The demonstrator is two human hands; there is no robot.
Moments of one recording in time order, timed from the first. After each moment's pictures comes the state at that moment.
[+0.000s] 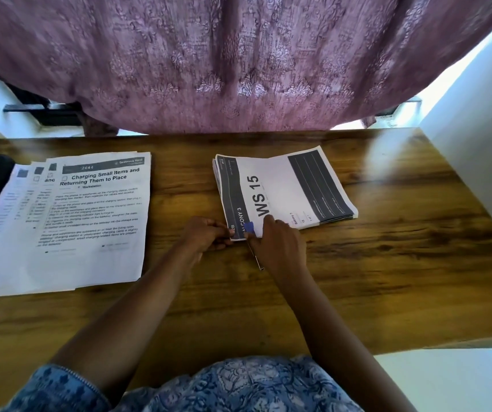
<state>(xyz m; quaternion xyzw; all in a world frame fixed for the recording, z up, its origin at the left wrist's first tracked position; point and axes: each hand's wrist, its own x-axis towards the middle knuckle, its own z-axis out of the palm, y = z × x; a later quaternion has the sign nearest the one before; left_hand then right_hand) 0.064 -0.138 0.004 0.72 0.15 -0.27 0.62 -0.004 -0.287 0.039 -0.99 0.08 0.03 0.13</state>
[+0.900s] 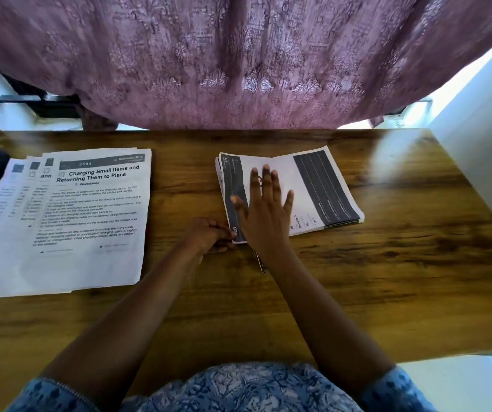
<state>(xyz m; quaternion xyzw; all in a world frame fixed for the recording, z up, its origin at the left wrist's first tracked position) 0.068 -0.140 0.003 0.70 0.17 -0.29 0.62 0.052 -0.269 0.028 -0.99 0.06 -0.07 0.12</state>
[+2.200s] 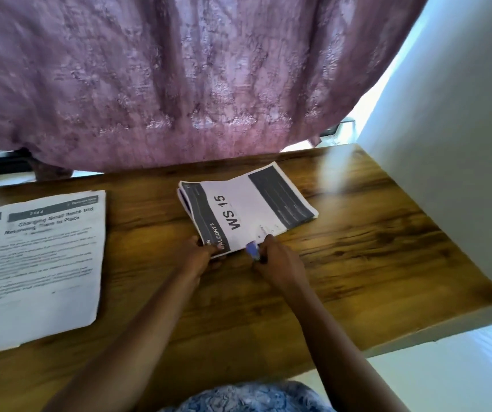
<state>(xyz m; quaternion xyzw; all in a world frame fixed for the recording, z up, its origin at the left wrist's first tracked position) 0.049 -0.207 0.009 0.69 0.14 -0.22 0.68 -0.029 -0.362 0.038 -0.95 0.16 0.06 0.27</state>
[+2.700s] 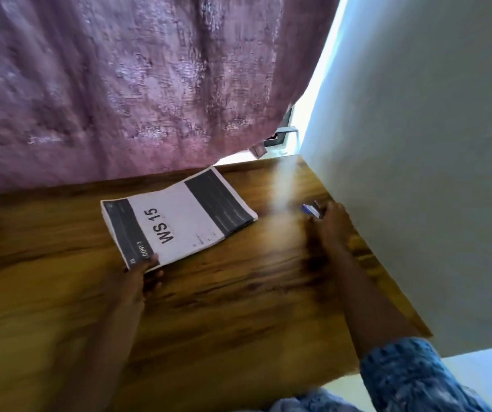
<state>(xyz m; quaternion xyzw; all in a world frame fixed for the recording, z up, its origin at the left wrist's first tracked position) 0.054 -0.325 -0.001 0.59 0.30 -0.11 0.74 0.030 -0.704 0.014 -0.90 0.36 -0.13 0.21</state>
